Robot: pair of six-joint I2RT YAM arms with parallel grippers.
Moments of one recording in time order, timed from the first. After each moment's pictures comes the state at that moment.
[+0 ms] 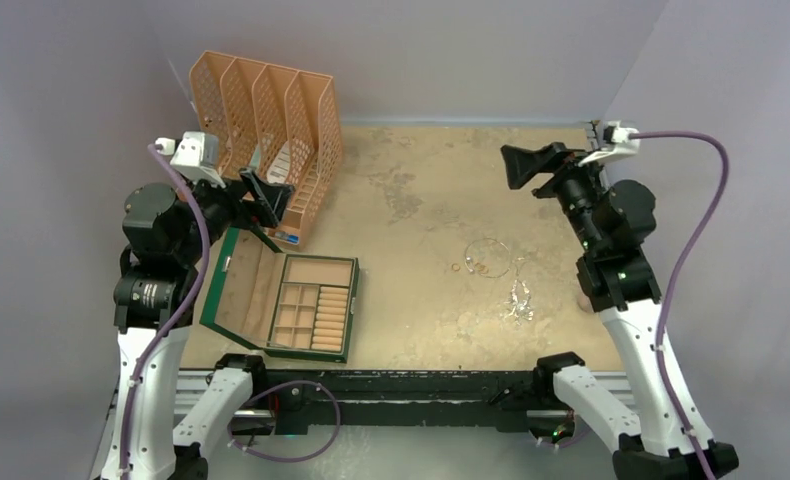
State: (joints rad) left arm -0.07 0.79 1.23 -0.57 0.32 -0.29; right arm 0.19 0.84 1.07 -0.11 -0.10 0.44
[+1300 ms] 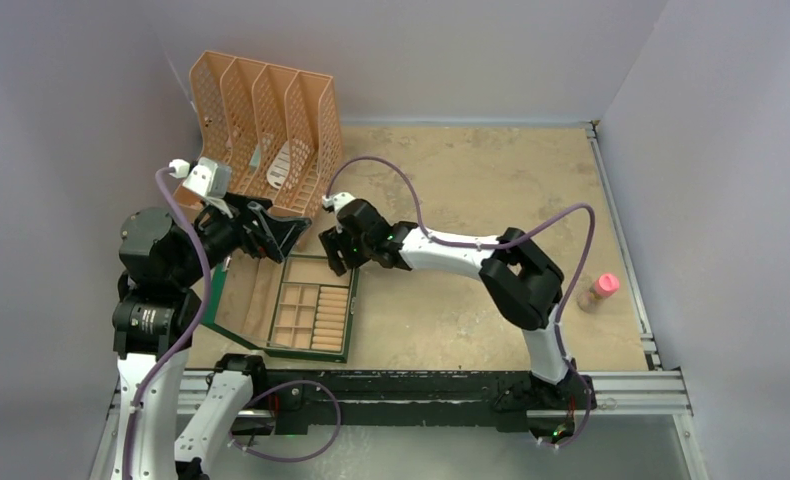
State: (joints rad) left arm -0.07 0.68 1.15 -0.56 0.59 -0.26; right arm 0.95 2.00 1.43 -0.16 0.01 0.36
